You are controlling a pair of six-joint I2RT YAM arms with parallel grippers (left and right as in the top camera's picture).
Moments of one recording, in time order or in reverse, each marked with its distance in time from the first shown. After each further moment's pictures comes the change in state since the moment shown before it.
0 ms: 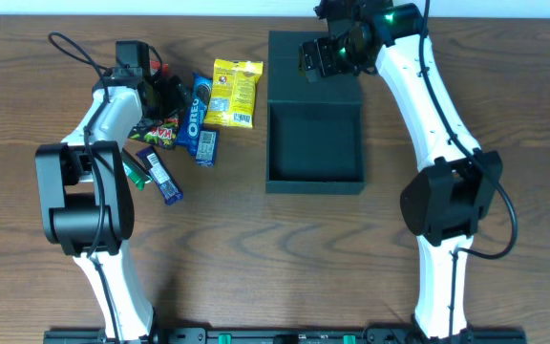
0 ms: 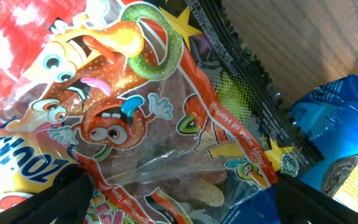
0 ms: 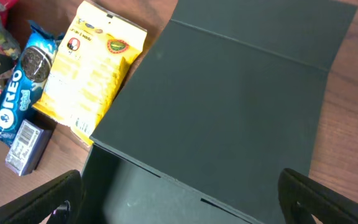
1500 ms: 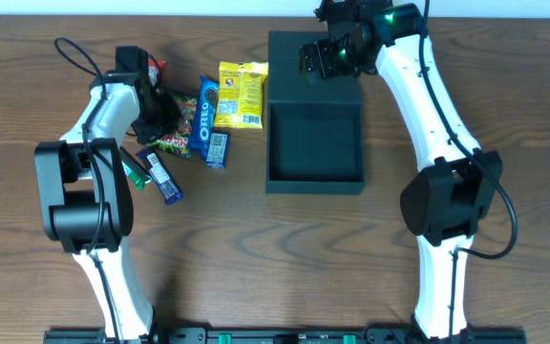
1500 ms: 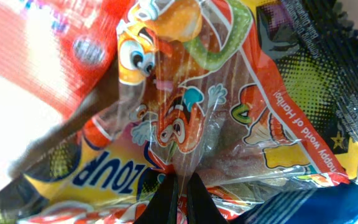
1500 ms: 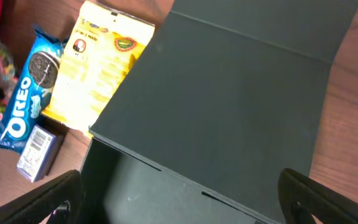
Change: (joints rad) left arm 0.008 0.000 0.016 -0.215 0.045 0.051; right arm 0.000 0.000 0.000 -0.021 0.000 0.000
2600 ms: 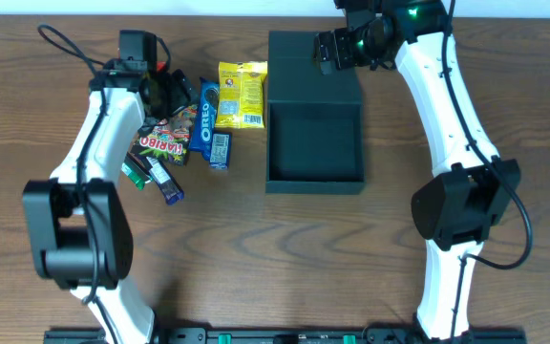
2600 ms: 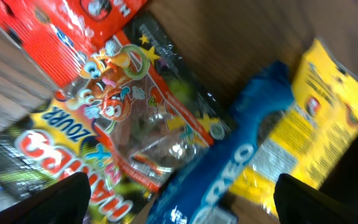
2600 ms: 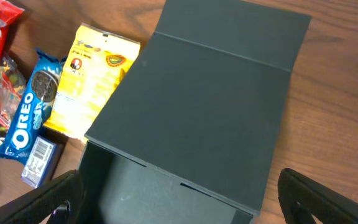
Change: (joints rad) left arm -0.075 -0.194 -0.037 0.045 -0.121 -0.199; right arm -0.047 -0.054 0.000 0.002 0.000 0.000
